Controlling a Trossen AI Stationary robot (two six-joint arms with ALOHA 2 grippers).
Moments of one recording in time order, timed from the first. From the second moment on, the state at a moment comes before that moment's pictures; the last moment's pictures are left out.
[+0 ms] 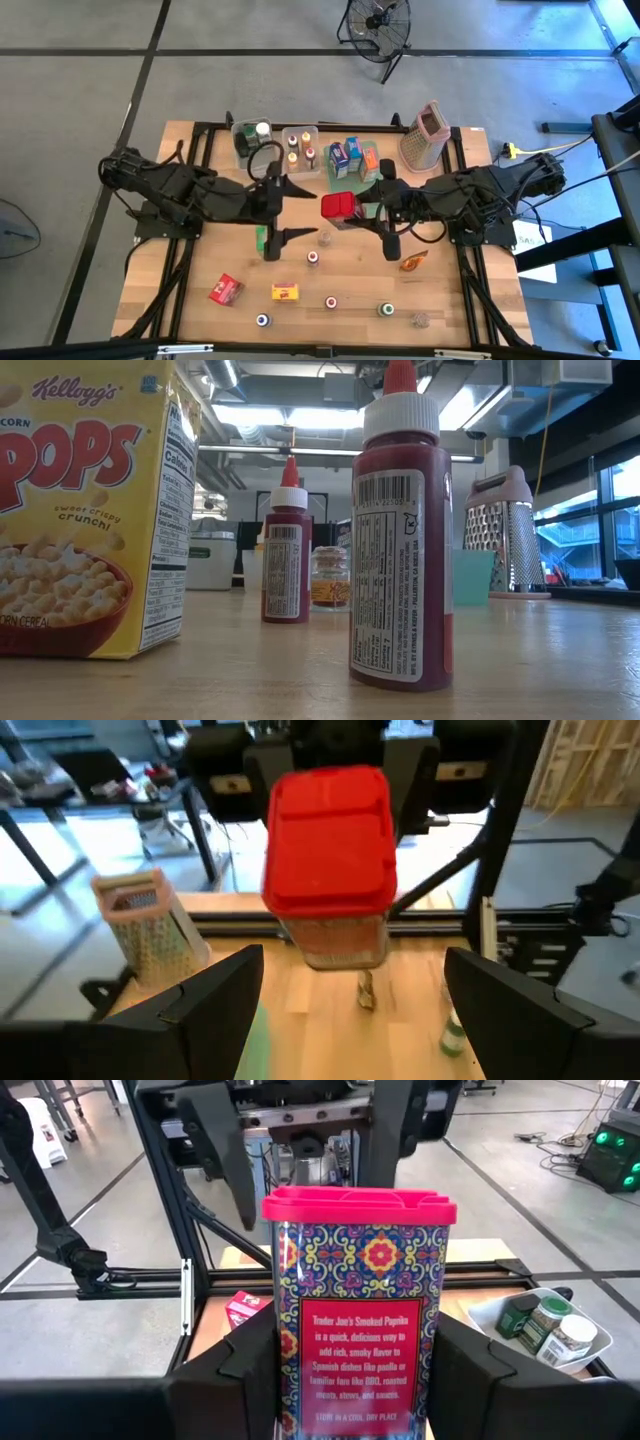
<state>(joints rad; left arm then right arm) -0.40 1.46 1.79 -0.63 -0.48 -0.11 0.42 1.43 1.69 -0.57 0.39 0.17</state>
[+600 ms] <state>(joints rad) -0.31 1.51 1.79 -0.52 -0.33 -0.14 0.41 1.46 1.69 -0.57 0.39 0.17</state>
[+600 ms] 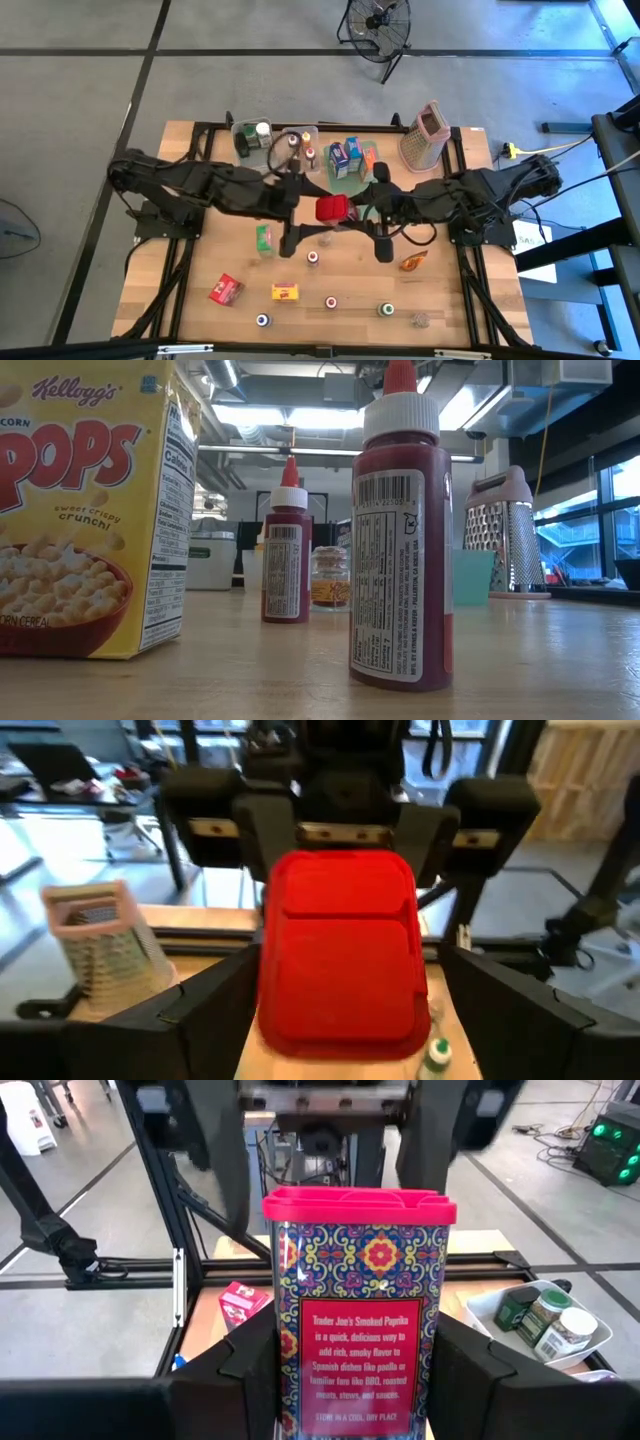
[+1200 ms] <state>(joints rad) -0.31 1.52 1.79 -0.58 -0.29 -0.14 0.41 1.46 1.69 -0.57 0.38 0.17</state>
